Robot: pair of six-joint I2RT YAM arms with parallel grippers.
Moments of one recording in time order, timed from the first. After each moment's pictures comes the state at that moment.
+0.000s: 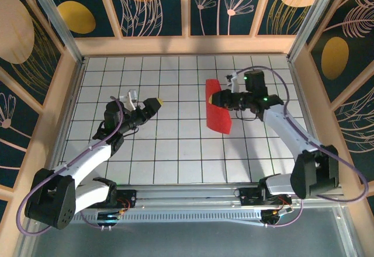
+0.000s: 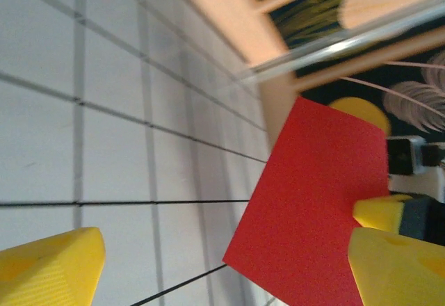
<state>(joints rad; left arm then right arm) -0.32 1.14 0.50 0.41 0.51 -1.02 0.29 1.32 1.03 -0.39 -0.79 0.47</state>
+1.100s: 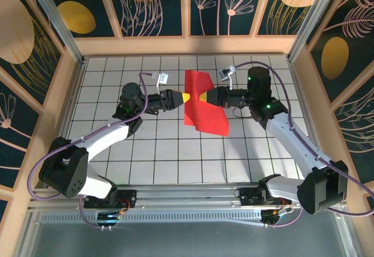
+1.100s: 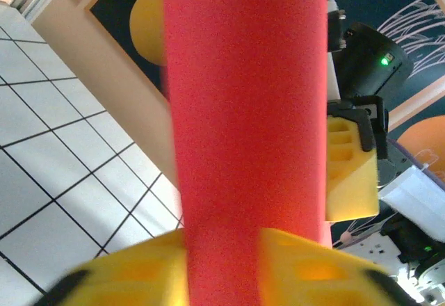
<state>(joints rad) -0.50 1.43 0.82 0.71 0.89 -0.95 0.38 1.22 1.02 -0.12 -1.05 0.73</state>
